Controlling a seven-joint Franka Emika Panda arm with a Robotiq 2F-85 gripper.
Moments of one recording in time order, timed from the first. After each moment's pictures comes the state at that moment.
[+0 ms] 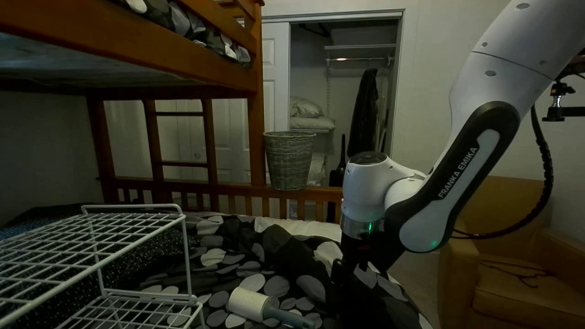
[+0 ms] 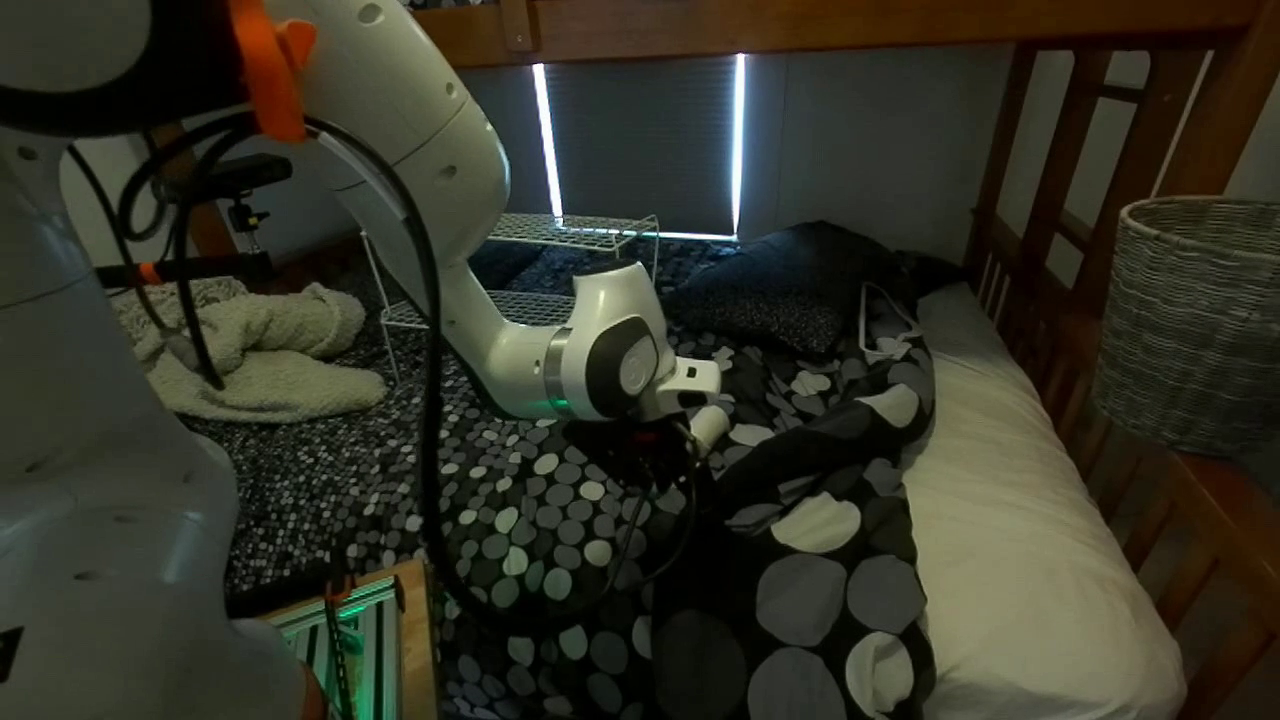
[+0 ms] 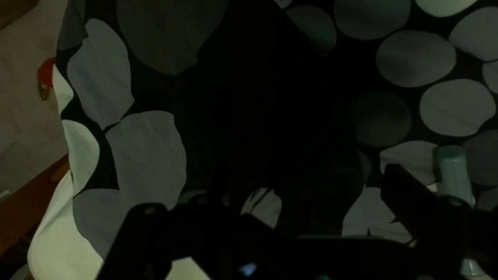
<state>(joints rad) 0.07 0.06 0.19 -2.59 -0.55 2.78 0.55</state>
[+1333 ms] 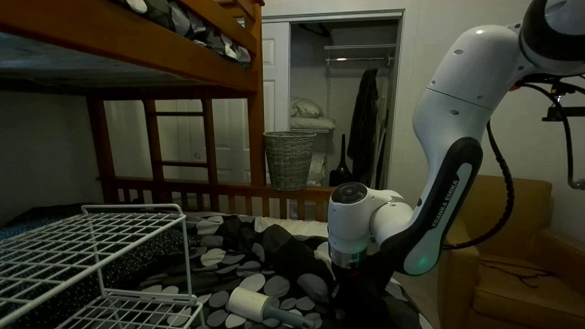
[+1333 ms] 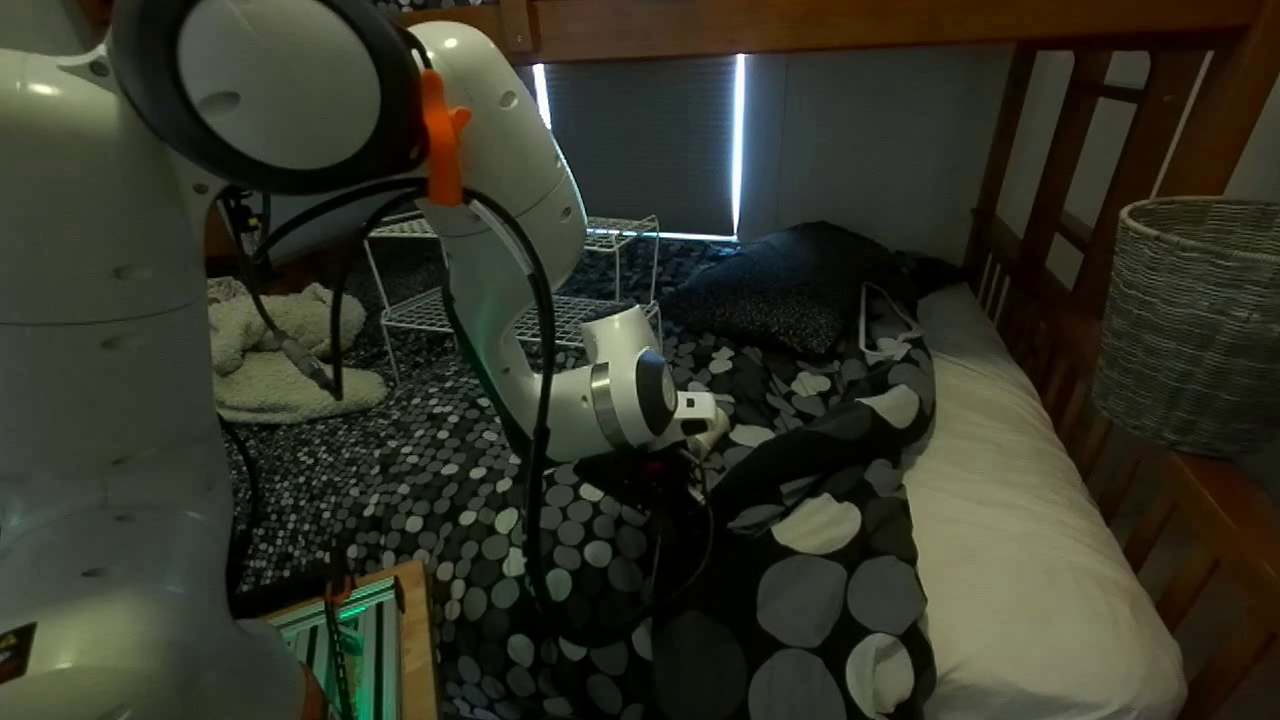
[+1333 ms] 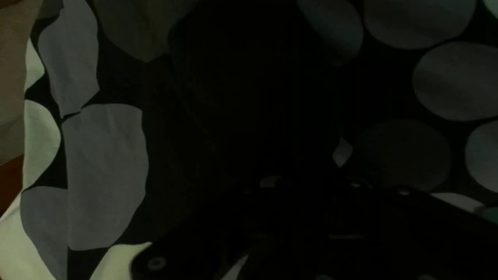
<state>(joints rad) 0.12 0.28 0.14 -2.45 -0.94 2.76 0.80</state>
